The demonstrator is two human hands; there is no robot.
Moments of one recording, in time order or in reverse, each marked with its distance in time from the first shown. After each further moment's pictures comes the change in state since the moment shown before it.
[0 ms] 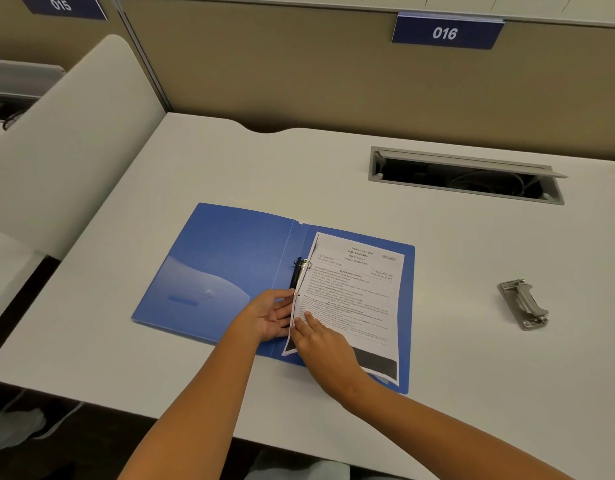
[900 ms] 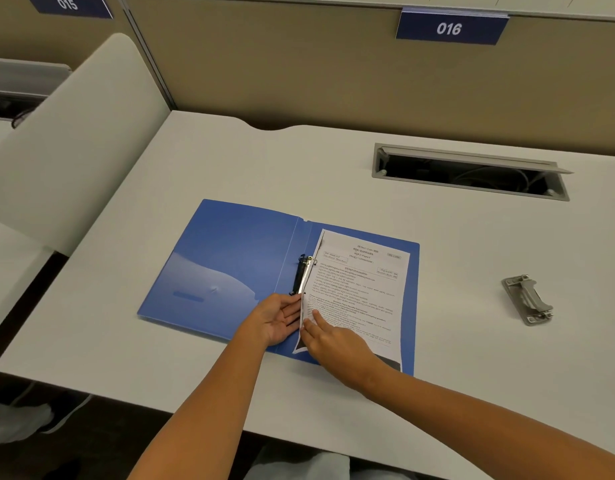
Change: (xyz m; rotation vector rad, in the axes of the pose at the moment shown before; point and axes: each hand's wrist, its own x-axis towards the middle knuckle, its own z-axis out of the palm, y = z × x) left_hand -0.005 -0.019 -0.001 -0.067 -0.030 0.093; right_hand -0.010 0.014 0.007 -0.137 -0.004 -0.089
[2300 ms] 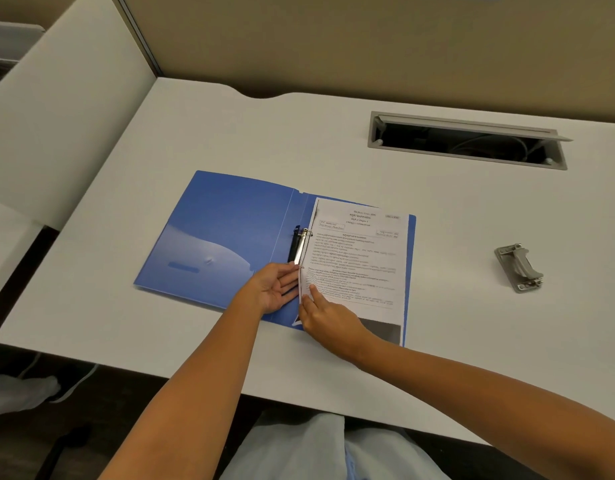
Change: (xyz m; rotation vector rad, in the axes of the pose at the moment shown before) left_hand 0.002 0.000 0.005 0.051 0.013 0.018; right_hand -0.002 -0.008 0.023 -0.083 0.152 0.004
